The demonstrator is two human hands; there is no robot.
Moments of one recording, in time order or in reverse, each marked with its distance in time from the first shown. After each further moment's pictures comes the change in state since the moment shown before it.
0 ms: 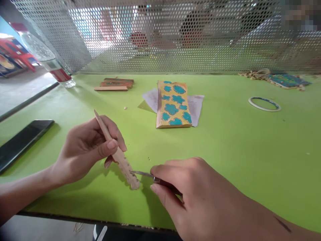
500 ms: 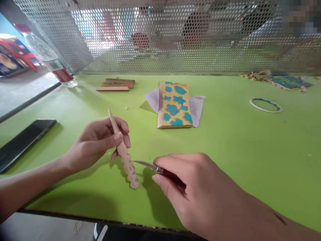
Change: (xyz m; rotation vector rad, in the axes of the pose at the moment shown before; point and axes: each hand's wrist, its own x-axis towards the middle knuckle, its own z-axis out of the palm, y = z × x) left_hand 0.015 -0.010 -0.007 -0.190 -0.076 -0.155; right_hand 0.007 0.003 -0.007 -0.003 0.081 -0.015
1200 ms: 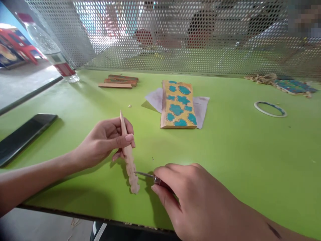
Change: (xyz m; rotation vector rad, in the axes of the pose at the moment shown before) left_hand 0.003 -0.008 0.002 -0.023 0.067 -0.099; right_hand 0.001 -0.011 0.014 0.023 -0.103 0.011
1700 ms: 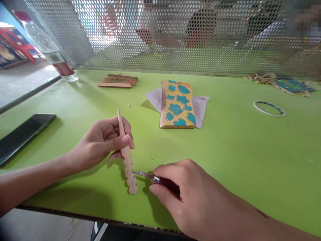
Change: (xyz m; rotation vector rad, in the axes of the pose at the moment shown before) left_hand -0.003 0.003 0.002 -0.007 -0.052 0.064; right_hand 0.003 0.006 -0.003 0.080 -0.029 0.051
